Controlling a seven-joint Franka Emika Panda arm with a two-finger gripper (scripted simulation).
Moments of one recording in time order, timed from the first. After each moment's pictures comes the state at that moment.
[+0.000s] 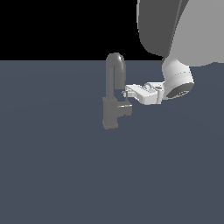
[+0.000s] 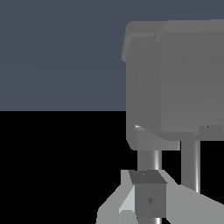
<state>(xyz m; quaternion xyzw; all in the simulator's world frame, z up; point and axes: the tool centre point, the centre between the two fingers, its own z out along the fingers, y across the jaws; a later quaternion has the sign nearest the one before) 0.088 -0.057 0.148 -0.56 0.44 0.56 0.43</state>
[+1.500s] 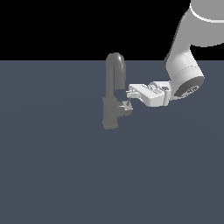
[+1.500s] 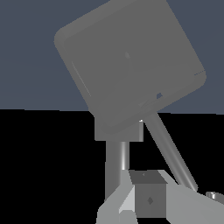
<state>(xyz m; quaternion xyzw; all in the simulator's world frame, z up) 0.049 -0.066 0.157 -0.56 0.43 0.55 0.44</state>
